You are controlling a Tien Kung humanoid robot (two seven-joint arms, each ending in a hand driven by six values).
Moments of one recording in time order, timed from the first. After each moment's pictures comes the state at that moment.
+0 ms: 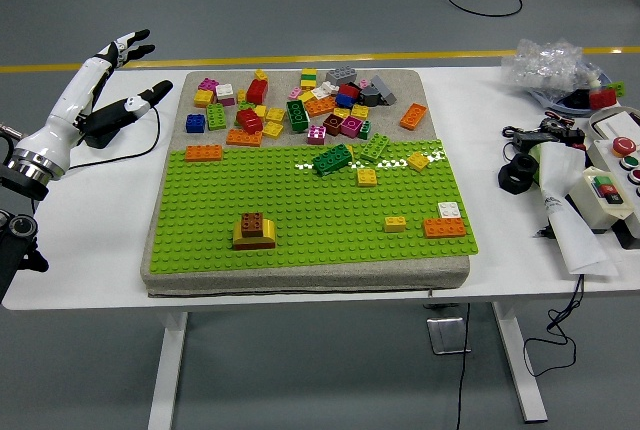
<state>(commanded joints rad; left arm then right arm) -0.43 0.28 -1.44 -1.16 1.66 -0.07 -0.29 0.17 -0.15 1.42 0.18 -1.04 -0.19 -0.18</state>
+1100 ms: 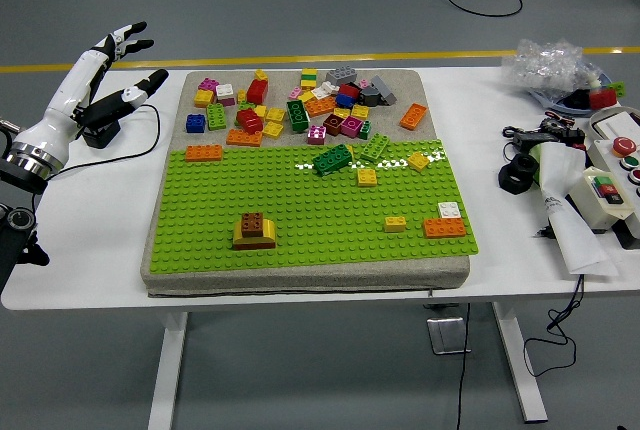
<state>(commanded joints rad) -0.45 0.27 -1.45 -1.15 1.64 -0.07 -0.29 0.18 -0.14 1.42 0.18 -1.04 -0.20 -0.17</state>
